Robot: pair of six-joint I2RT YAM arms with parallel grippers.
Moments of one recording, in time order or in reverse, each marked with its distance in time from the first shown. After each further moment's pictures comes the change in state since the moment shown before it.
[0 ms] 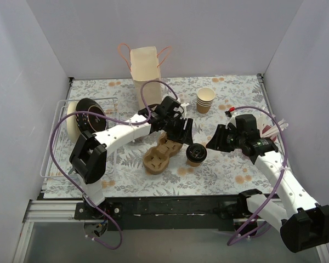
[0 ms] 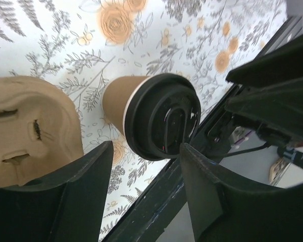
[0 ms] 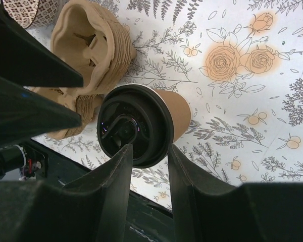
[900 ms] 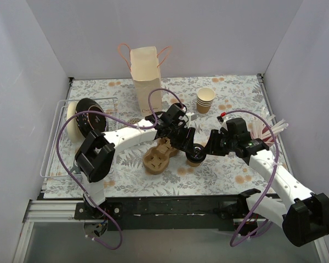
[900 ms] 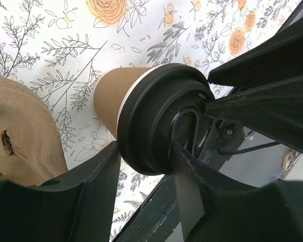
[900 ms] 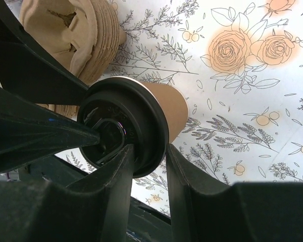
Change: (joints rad) left arm -0.059 0.056 -0.071 0.060 0.000 0.030; right arm 0.085 0.069 -0.072 0.080 0.047 0.005
